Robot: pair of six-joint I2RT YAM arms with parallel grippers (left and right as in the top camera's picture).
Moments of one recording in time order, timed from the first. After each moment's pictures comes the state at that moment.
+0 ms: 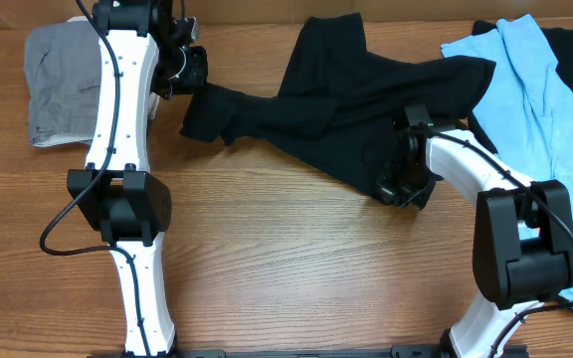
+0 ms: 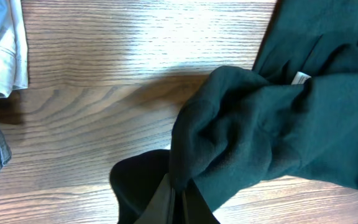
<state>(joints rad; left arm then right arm) -0.05 2.38 2.56 -1.54 0.20 -0.09 0.16 1.92 1.21 -0.91 -0.12 0.69</state>
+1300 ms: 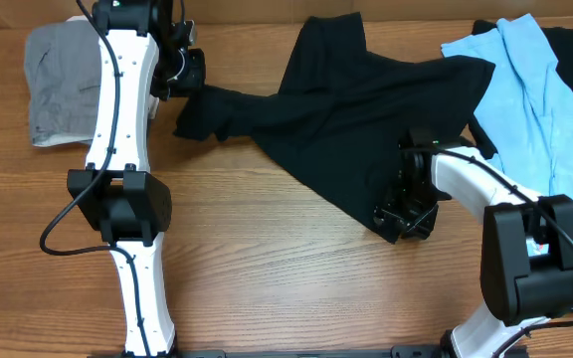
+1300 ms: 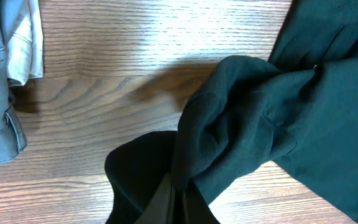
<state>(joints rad) -0.05 2.38 2.56 -1.57 0.16 -0.09 0.17 1.84 1.06 -0.95 -0.22 0.54</state>
